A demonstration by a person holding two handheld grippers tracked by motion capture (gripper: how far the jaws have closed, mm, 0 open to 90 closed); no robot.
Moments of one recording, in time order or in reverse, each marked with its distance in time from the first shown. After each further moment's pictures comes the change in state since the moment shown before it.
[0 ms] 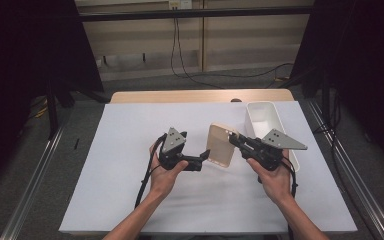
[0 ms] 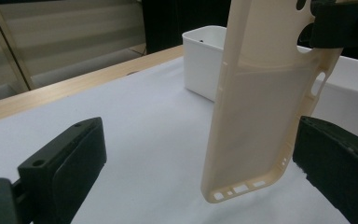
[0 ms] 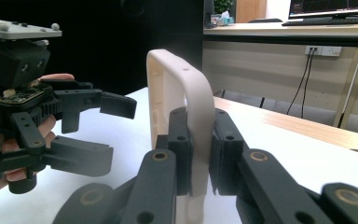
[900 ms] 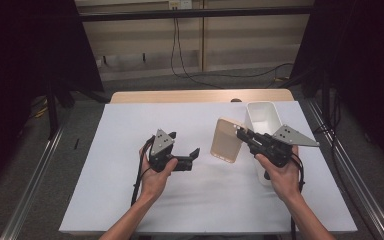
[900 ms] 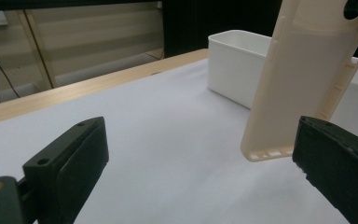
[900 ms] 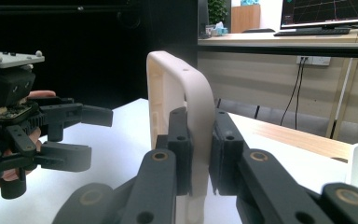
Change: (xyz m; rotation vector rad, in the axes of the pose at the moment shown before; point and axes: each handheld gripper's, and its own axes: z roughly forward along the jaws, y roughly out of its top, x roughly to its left) left arm 0.015 -0.010 -0.020 -0.044 0.093 -0.002; right arm -0.013 0.012 -0.013 -0.036 -0.012 0.008
